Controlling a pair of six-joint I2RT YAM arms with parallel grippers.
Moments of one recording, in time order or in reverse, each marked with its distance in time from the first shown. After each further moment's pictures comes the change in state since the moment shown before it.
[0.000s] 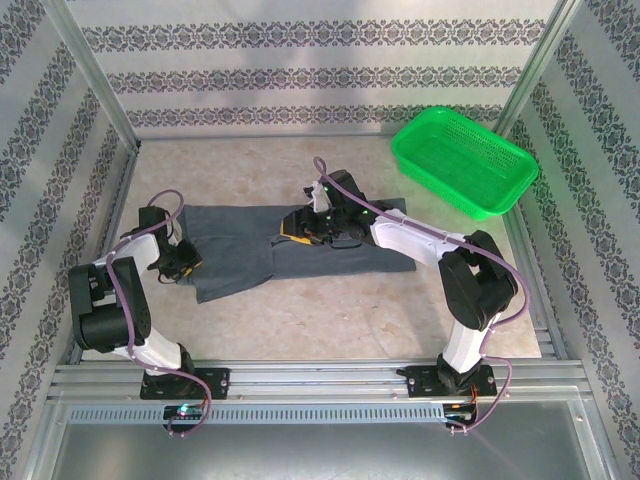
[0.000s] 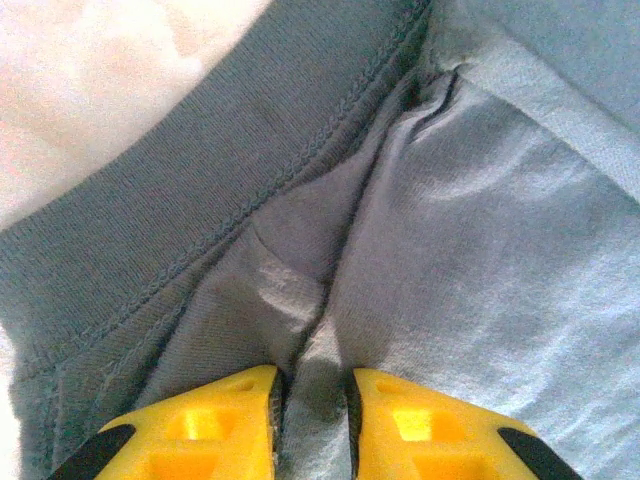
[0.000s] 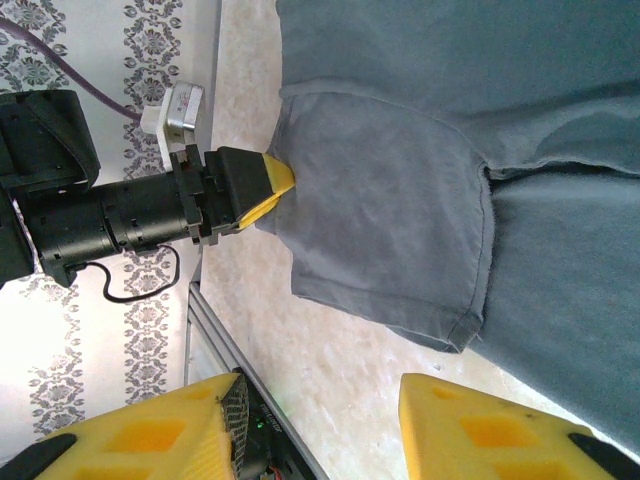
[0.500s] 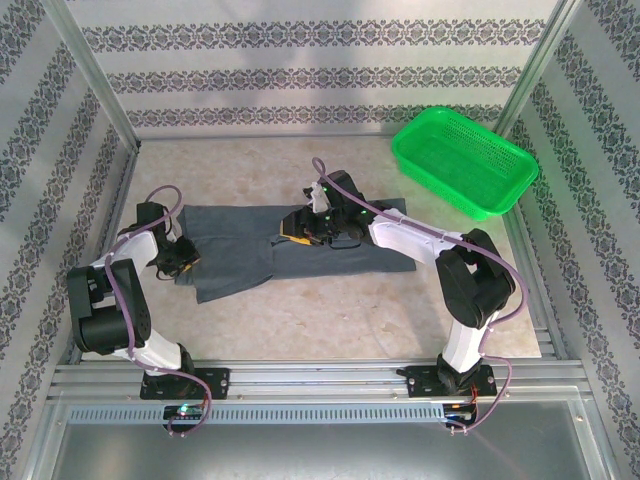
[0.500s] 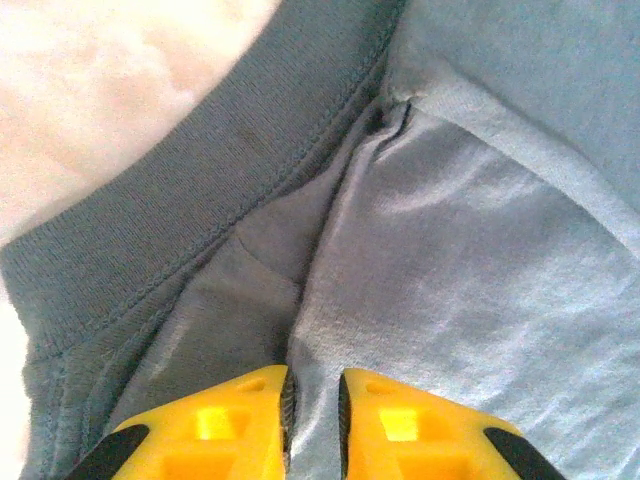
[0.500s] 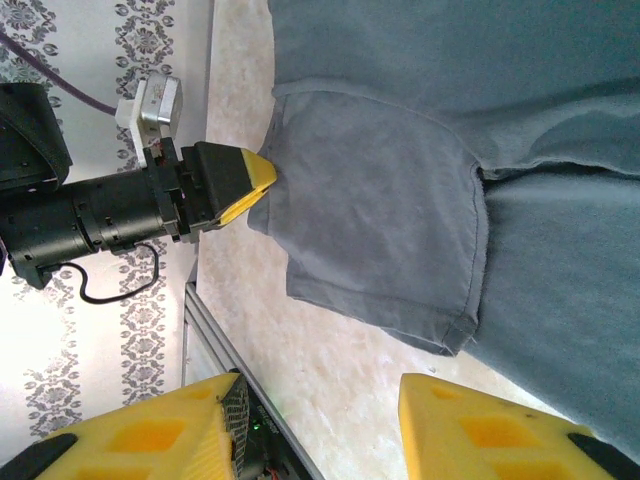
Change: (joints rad) left arm -0.001 -0.014 0.035 -0.042 -0.007 0.008; right arm 0.000 0.018 0.006 0.000 0.000 0.000
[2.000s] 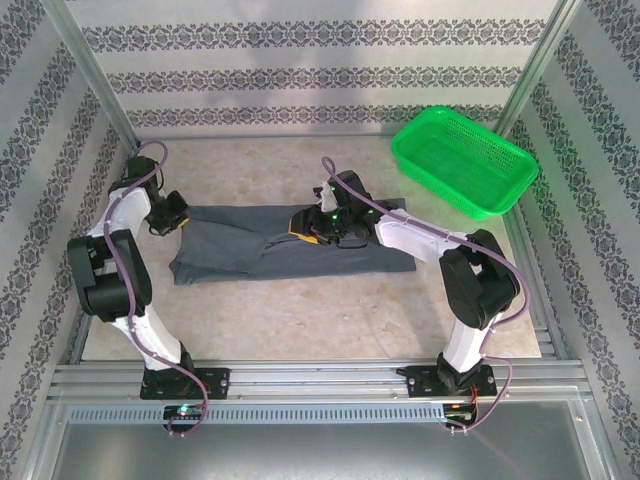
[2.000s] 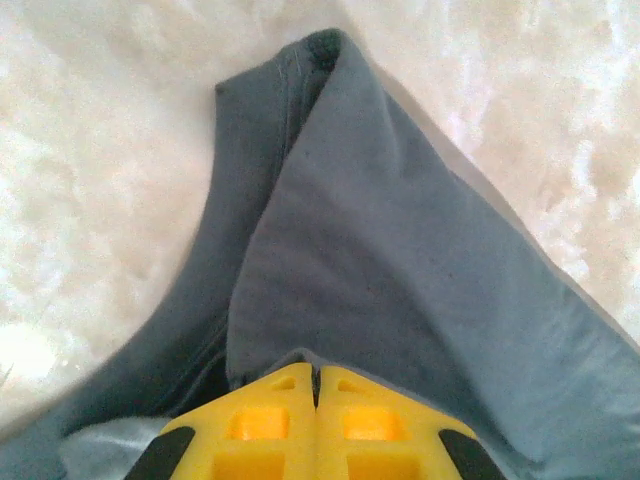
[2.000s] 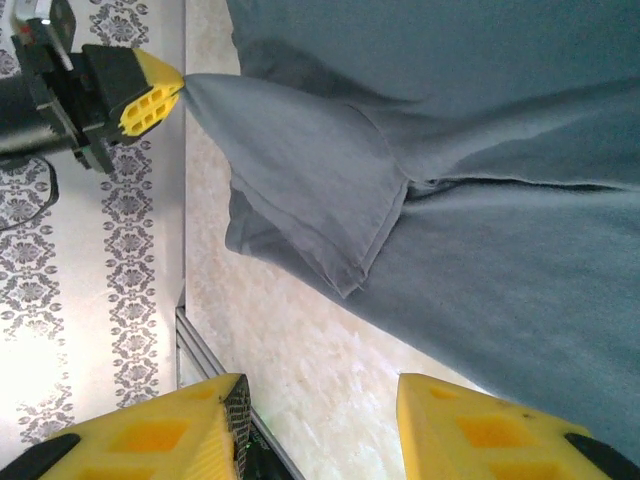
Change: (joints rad) left arm -0.001 0.256 0.491 -0.176 -0.027 -0.087; right arm -0.042 -0.022 -0.043 0.000 0.027 0.023
